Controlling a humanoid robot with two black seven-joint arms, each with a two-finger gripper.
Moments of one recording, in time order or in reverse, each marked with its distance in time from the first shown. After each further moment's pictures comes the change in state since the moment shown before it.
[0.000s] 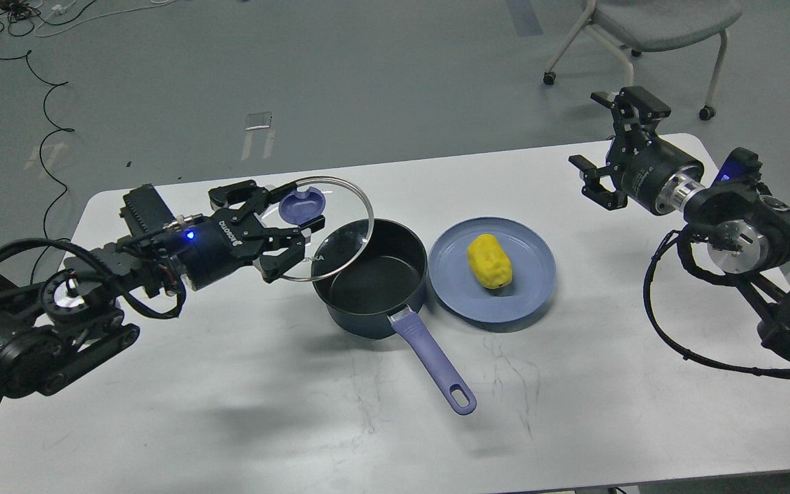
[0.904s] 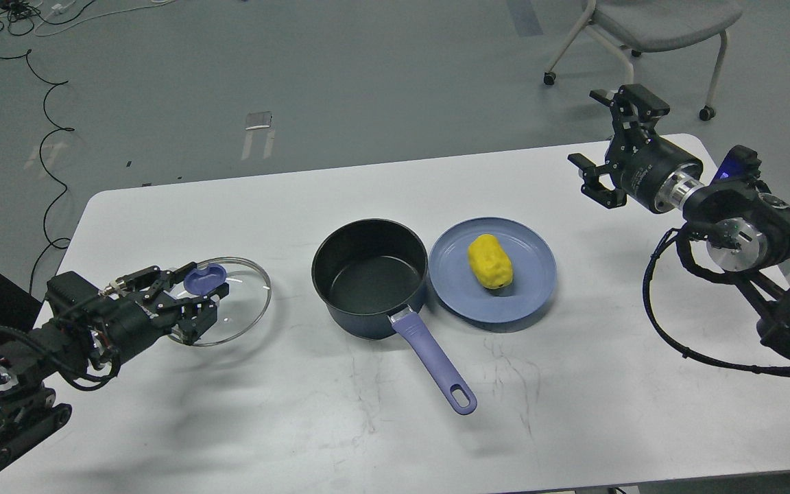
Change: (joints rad) left arm 0.241 0.027 -0.002 0.201 -0.083 0.000 0.000; right arm 0.008 0.000 -0.005 -0.001 0.000 0.000 -0.001
